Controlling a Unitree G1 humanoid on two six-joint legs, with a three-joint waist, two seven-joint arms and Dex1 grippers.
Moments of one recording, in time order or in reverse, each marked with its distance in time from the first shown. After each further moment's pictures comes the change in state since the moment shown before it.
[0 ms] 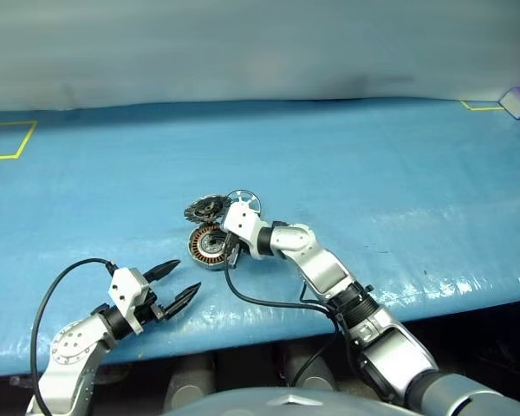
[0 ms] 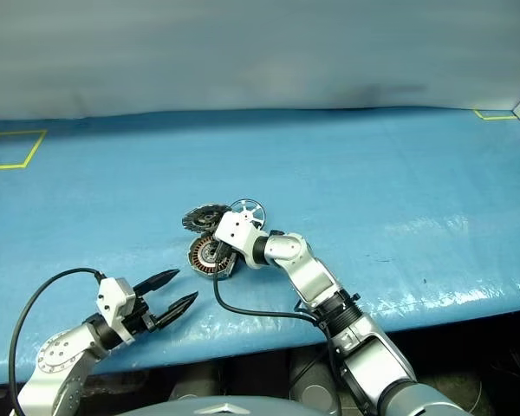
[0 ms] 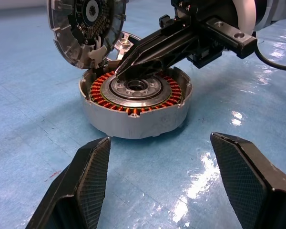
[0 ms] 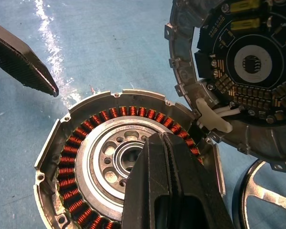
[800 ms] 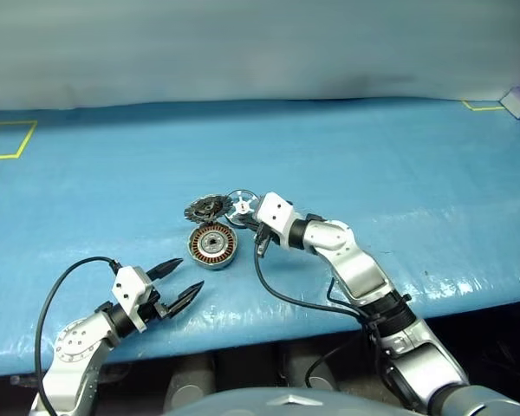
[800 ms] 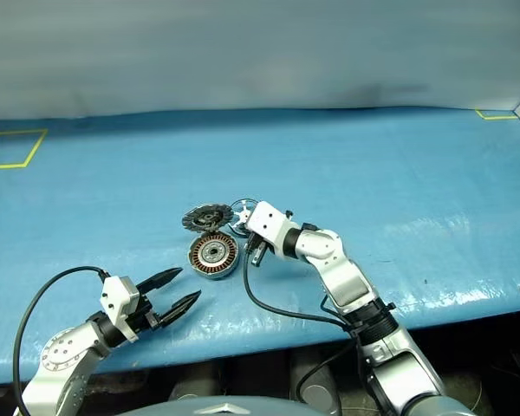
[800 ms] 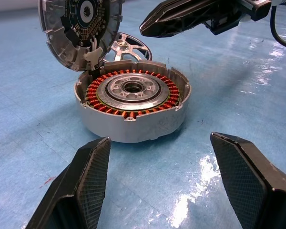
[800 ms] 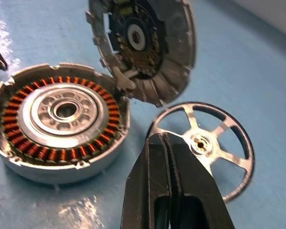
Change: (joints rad) left arm -0.018 -0.009 -0.007 0.000 0.016 -0.002 0.000; right arm 0.089 -0.153 -0.134 -0.207 0.015 0.047 -0.053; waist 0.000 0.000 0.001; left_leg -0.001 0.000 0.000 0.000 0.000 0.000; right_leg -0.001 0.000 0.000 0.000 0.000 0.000
